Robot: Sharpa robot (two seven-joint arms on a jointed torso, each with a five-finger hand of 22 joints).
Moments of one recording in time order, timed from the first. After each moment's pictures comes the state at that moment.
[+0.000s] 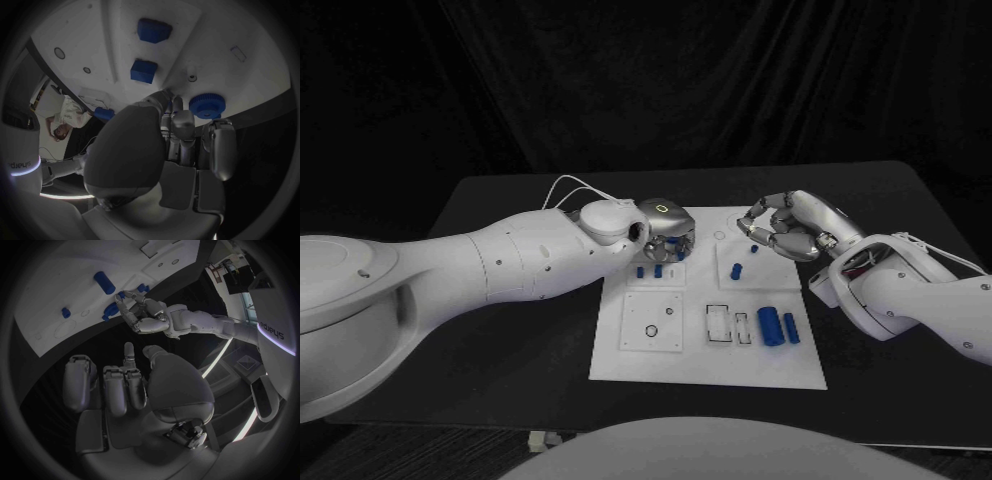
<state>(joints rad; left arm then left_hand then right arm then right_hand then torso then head) 1.21 -0.37 -0.21 1.07 -1.73 -0.19 0.11 1.57 -0.19 0.34 0.21 0.21 1.08 0.02 0.12 0.29 1.08 -0.01 0.29 0.30 1.40 -0.09 1.10 0.91 0.05 1.47 0.03 1.40 1.31 1.20 -1.00 -0.21 1.70 -1.15 -0.64 0.06 1.18 0.00 0.11 0.29 0.65 0.78 0.10 0.61 0.30 1.46 0.03 1.57 1.31 1.47 -0.03 1.57 1.31 0.05 1.44 0.08 1.36 1.31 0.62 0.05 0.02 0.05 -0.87</state>
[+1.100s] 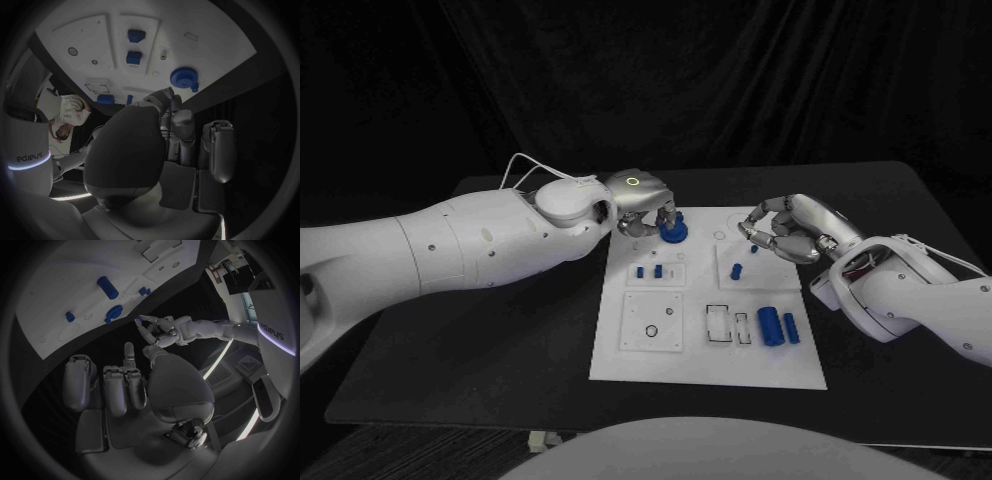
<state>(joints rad) 1.30 -0.56 -0.21 1.26 -1.73 -0.30 0.10 1.55 -0.17 0.36 0.18 0.22 1.14 0.04 0.14 0.31 1.13 -0.02 0.32 0.32 1.41 -0.09 1.10 0.88 0.04 1.47 0.02 1.43 1.31 1.19 -1.00 -0.21 1.69 -1.15 -0.62 0.05 1.18 0.00 0.11 0.29 0.65 0.78 0.10 0.62 0.30 1.46 0.03 1.57 1.31 1.47 -0.03 1.57 1.31 0.05 1.44 0.08 1.36 1.31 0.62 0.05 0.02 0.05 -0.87</state>
